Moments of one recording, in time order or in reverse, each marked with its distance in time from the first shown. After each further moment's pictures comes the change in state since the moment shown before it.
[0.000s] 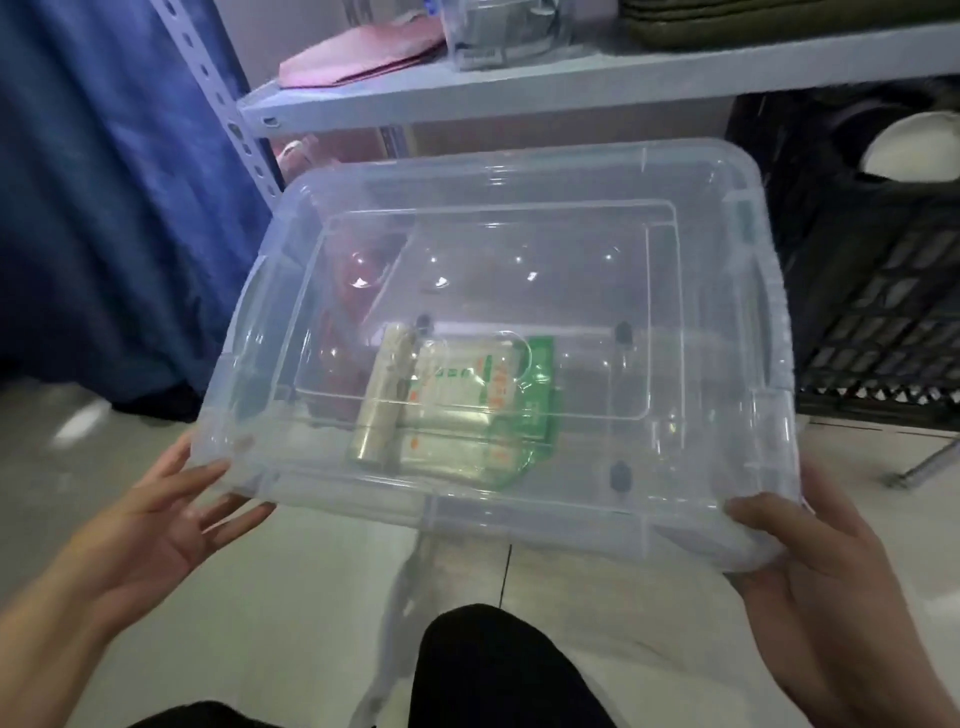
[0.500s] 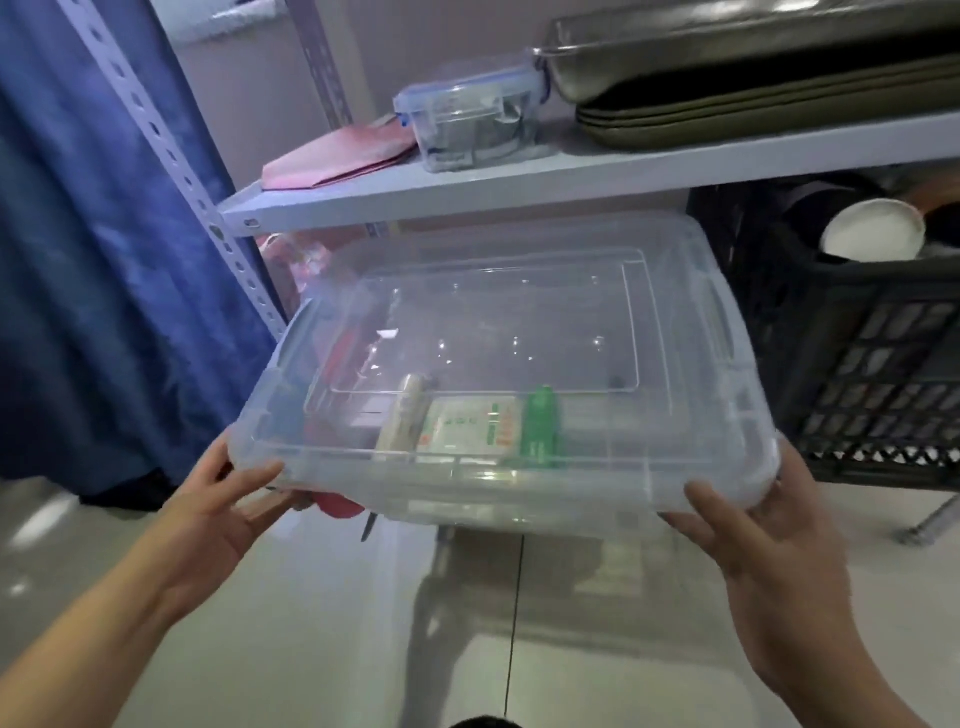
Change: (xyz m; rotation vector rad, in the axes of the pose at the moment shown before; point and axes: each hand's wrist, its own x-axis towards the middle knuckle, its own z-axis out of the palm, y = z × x) left_hand 0.081 0.031 0.060 0.162 -0.090 0.179; right_hand 0.069 0.009 0.011 -0.131 -0.001 -0.381
